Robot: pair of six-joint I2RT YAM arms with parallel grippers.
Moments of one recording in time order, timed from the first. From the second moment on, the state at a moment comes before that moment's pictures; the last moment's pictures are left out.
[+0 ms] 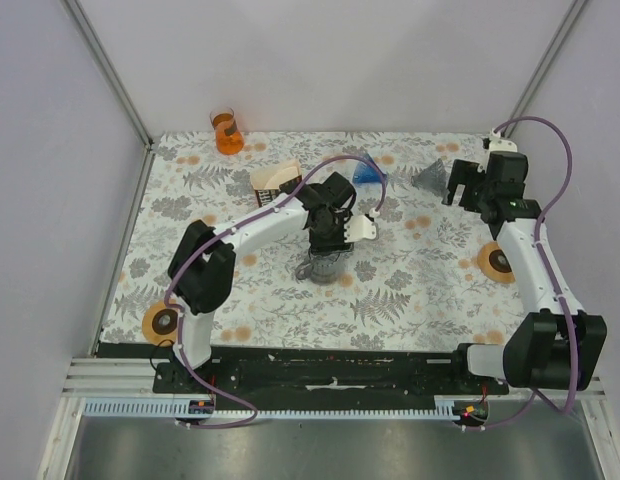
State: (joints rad) left arm -0.78 1.98 1.64 -0.86 0.14 0.82; right arm -0.06 1.31 1.12 -0.43 0.02 0.13
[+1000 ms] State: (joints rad) left arm 0.47 1.29 0.95 -1.07 -0.01 0.72; right arm -0.06 1.27 1.13 -0.43 -0.23 0.17
